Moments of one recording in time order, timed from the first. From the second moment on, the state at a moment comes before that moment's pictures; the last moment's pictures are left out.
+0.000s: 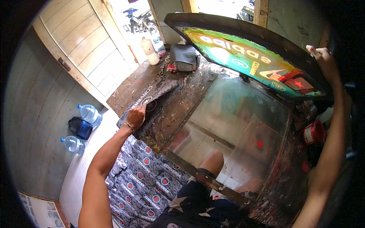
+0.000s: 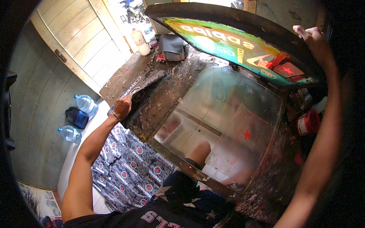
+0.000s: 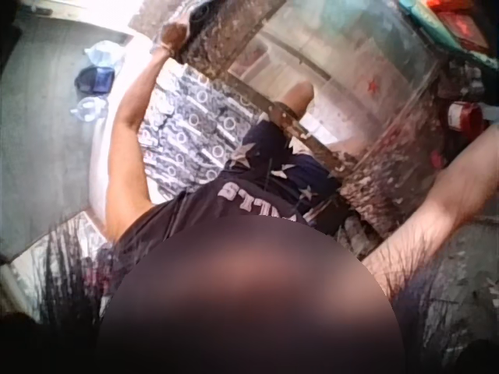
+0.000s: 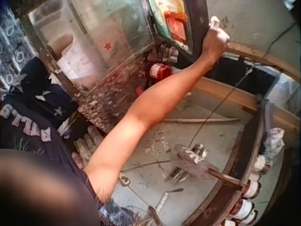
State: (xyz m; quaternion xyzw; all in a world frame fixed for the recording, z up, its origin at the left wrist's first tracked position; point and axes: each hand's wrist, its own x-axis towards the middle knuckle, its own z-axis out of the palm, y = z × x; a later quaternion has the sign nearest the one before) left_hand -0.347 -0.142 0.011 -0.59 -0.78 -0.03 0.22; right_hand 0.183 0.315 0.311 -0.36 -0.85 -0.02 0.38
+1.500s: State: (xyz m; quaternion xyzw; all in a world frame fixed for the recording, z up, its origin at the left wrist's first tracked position) left_hand -0.372 -0.071 0.176 -0.63 -0.71 0.25 0.20; right_hand 0.169 0.275 0.318 -0.42 -0.85 -0.03 0.31
